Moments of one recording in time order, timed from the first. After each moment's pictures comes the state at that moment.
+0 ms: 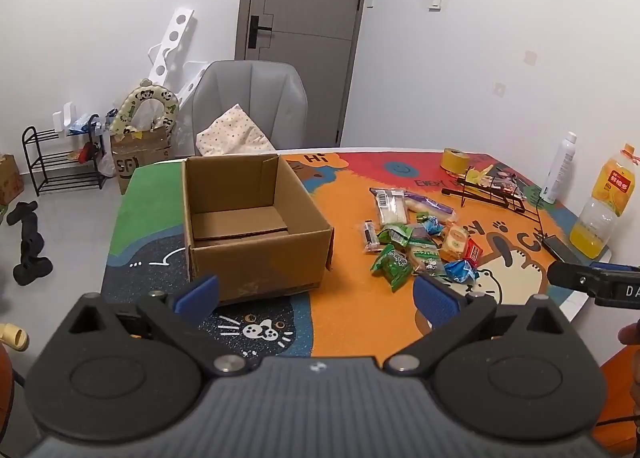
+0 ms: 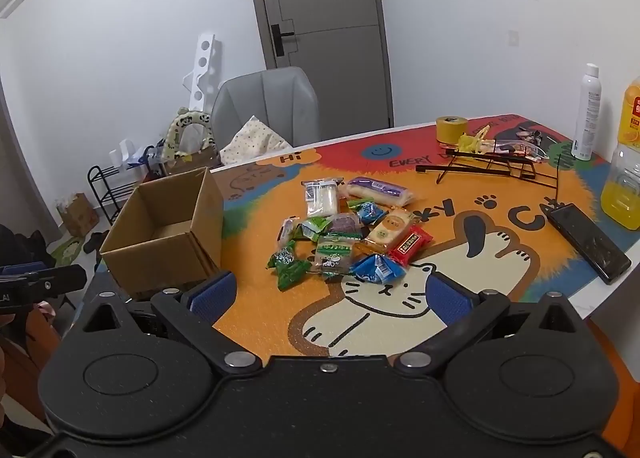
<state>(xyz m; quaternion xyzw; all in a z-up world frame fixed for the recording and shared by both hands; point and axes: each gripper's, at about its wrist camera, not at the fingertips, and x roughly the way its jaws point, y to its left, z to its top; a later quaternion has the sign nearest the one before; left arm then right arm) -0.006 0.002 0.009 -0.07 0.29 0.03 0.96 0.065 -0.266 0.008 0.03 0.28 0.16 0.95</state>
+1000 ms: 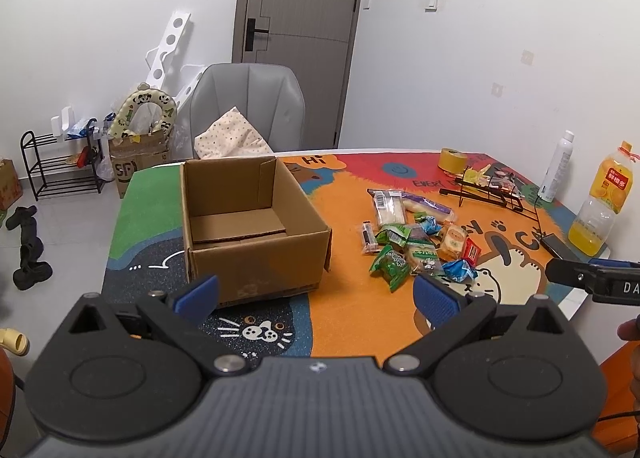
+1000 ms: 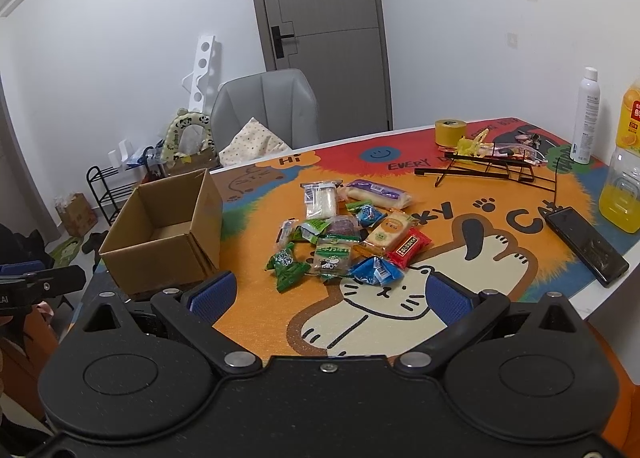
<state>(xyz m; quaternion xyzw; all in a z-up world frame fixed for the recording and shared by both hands) -0.005 0.000 0.007 -0.06 0.28 0.03 0.96 0.064 -0.266 0.008 0.03 0.28 0.16 0.95</state>
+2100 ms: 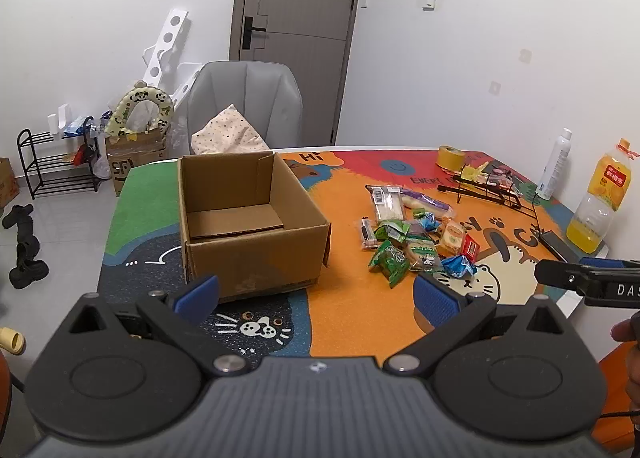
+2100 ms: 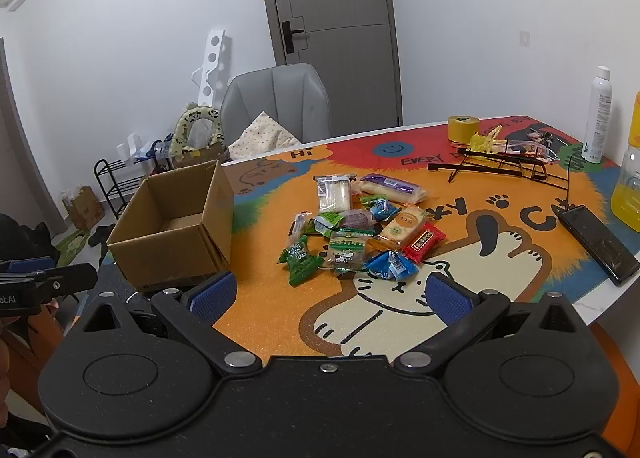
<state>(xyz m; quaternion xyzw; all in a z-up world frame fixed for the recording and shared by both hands) -0.008 0.002 0.002 -0.06 0.28 0.02 0.96 0.064 -0.256 0.001 0.02 0.28 0.17 0.94</state>
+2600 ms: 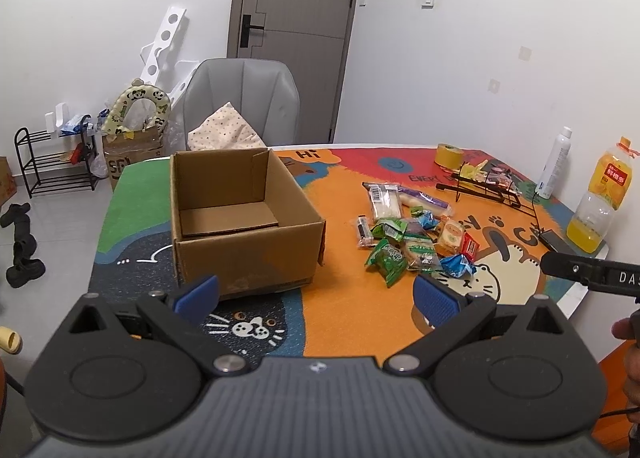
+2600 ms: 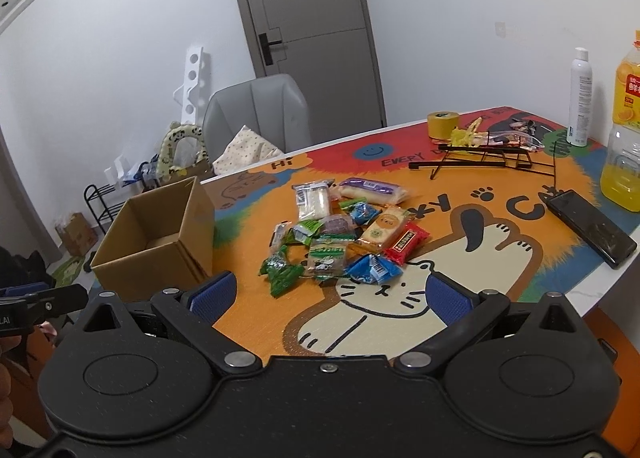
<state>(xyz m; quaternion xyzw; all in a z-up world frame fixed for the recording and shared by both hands) 0.000 -0.001 -0.005 -0.07 0.28 0.02 0.96 0.074 -0.277 -0.012 0.06 0.27 0.15 0.95</state>
